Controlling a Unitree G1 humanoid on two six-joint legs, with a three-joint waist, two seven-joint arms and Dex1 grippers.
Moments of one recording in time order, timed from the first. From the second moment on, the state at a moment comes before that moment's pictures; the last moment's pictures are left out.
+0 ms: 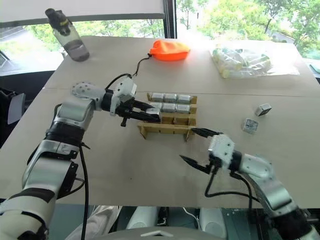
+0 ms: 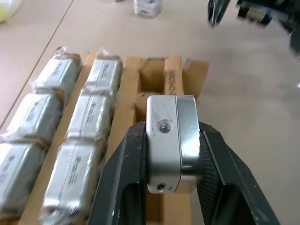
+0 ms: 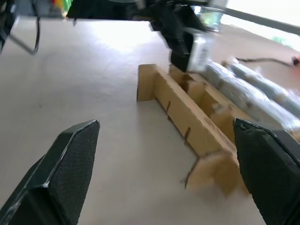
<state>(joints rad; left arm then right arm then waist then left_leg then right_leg) -0.89 0.61 -0.21 0.57 -0.20 0.07 -1.57 0.10 -0.63 0.15 -0.37 0.48 -0.04 0.77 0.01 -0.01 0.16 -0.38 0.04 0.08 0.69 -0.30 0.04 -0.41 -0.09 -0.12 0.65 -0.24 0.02</state>
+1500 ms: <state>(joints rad) -0.78 0.63 -0.12 0.33 -0.28 0.14 -1.60 0.16 -0.58 -0.27 -0.07 0.50 -0.06 0.78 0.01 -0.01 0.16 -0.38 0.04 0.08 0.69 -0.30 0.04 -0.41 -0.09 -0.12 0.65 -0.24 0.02</state>
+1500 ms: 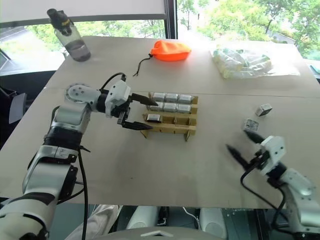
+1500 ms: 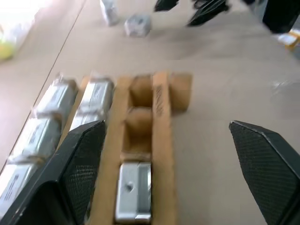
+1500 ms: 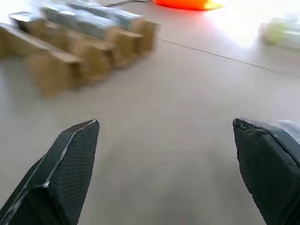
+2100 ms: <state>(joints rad) -0.38 0.75 0.10 -0.35 -0.43 0.55 -1.12 -0.02 -0.18 -0.24 -0.16 0.26 0.26 0.03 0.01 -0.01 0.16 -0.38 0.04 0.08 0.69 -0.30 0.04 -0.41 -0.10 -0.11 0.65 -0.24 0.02</state>
